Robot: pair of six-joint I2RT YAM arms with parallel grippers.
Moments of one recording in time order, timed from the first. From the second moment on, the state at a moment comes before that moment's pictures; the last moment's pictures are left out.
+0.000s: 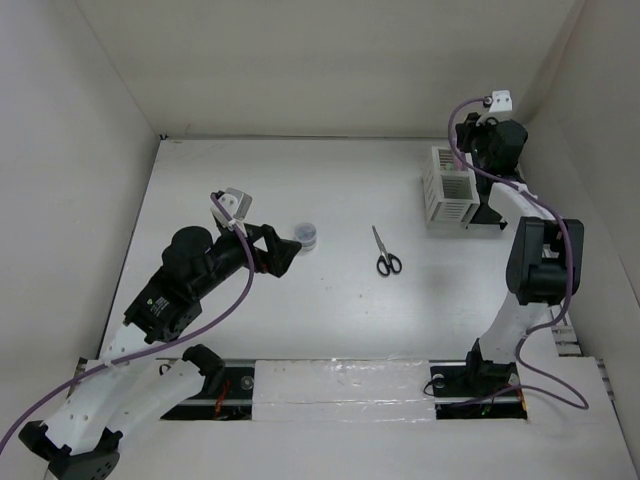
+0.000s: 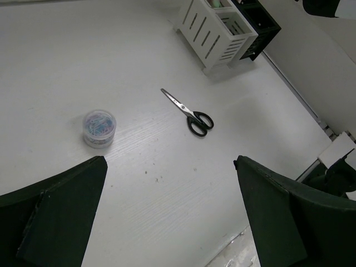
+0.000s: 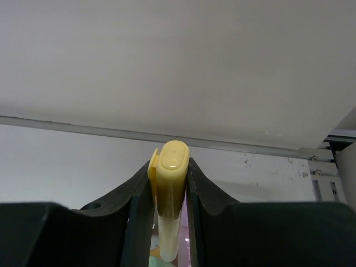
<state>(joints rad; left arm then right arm) -0.62 0.67 0.89 -0.41 0.09 -0.33 -0.09 1.83 1.33 0.50 -0.23 0.00</state>
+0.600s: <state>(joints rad) -0.62 0.68 0.88 -0.41 0.10 -0.33 -0.06 1.95 1.33 0.59 -0.24 -0.02</state>
